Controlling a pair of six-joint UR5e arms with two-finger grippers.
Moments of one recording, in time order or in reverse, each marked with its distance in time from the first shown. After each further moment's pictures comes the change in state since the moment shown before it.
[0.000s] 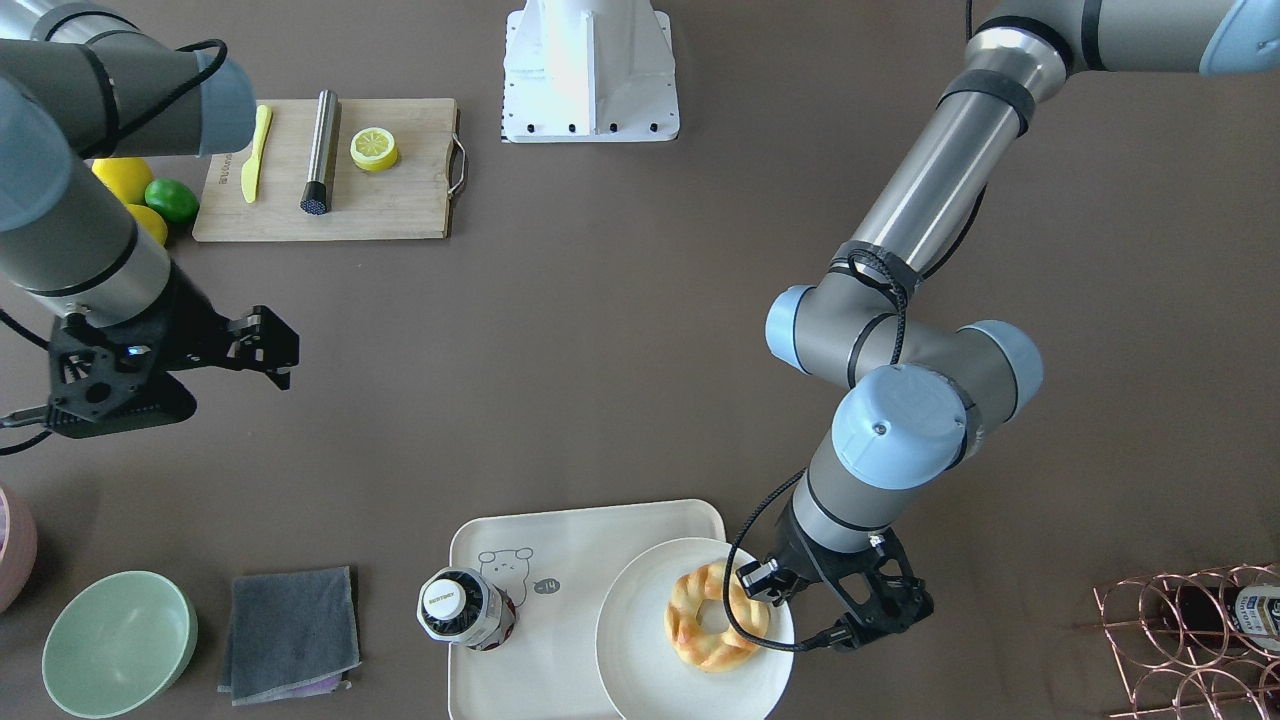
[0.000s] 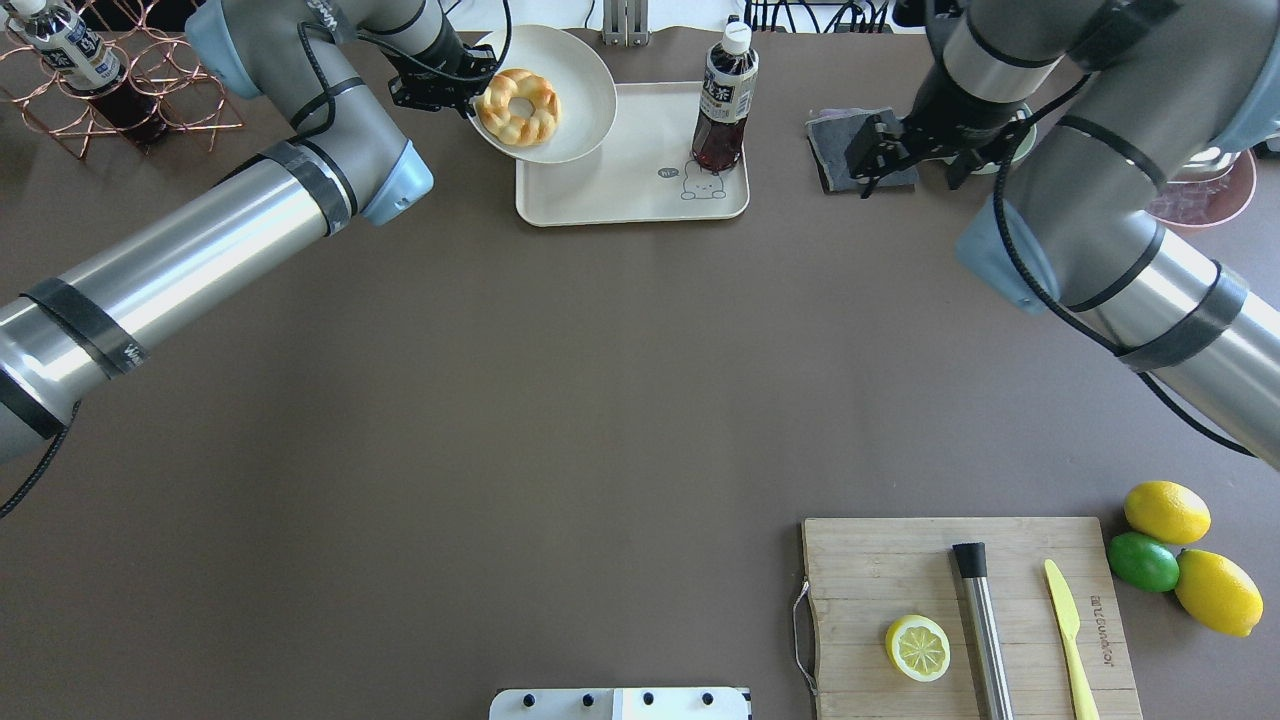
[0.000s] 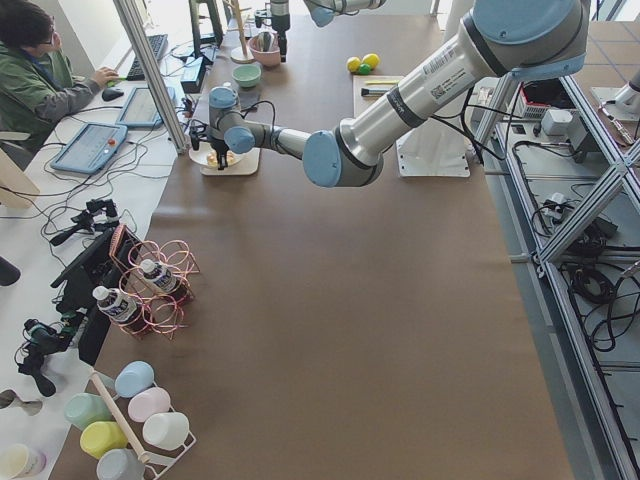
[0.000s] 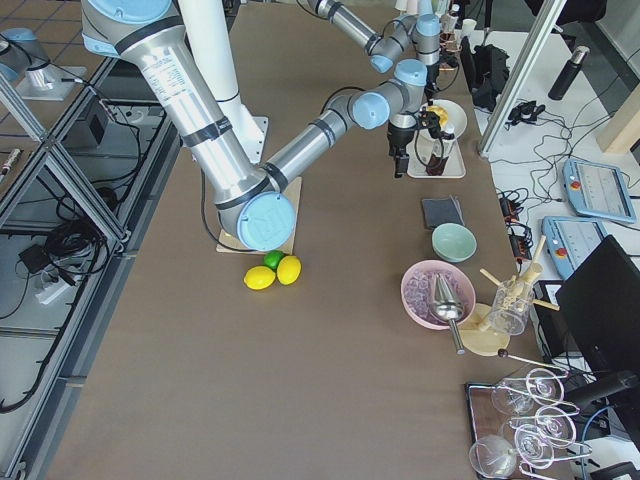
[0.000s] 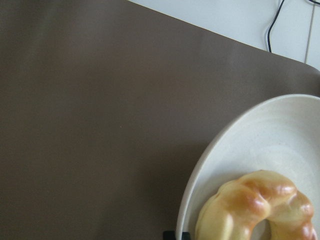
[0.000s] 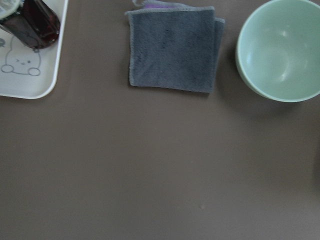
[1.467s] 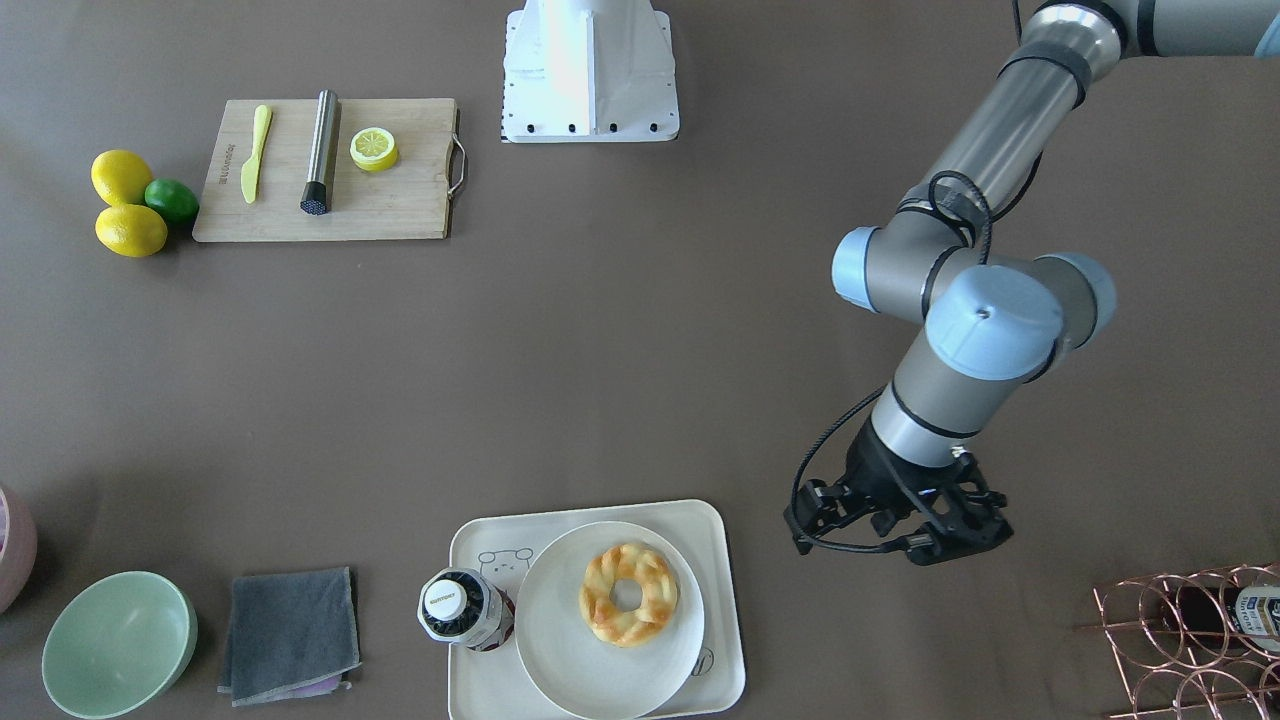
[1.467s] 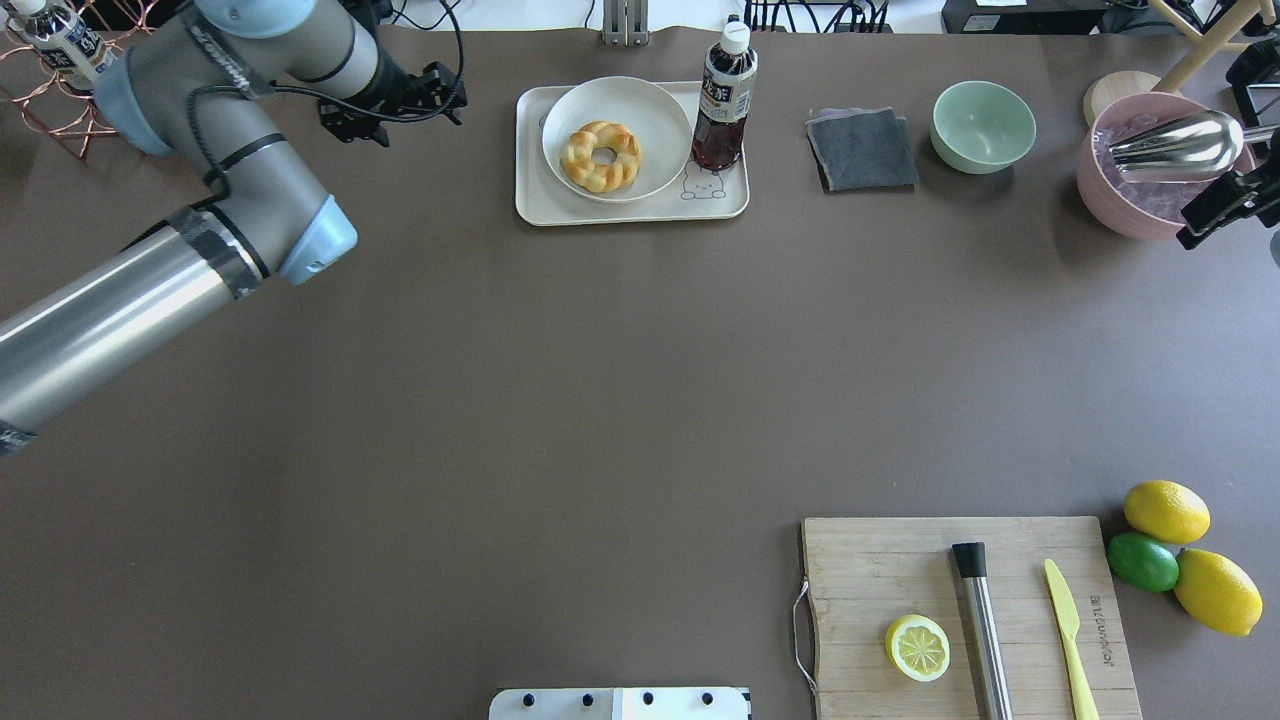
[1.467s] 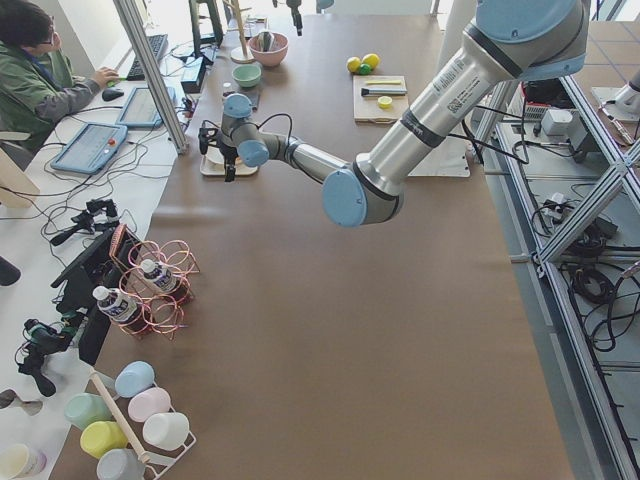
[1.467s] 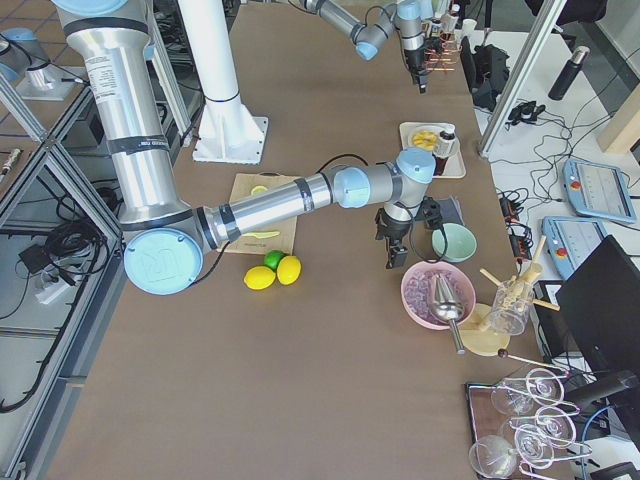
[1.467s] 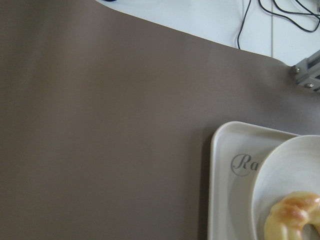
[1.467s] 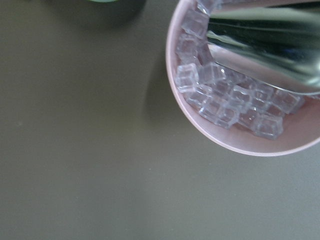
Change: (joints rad) left arm -0.032 0.274 -0.398 0.038 -0.006 0.087; right arm 0.249 -0.320 -0.017 0.006 0.084 -0.483
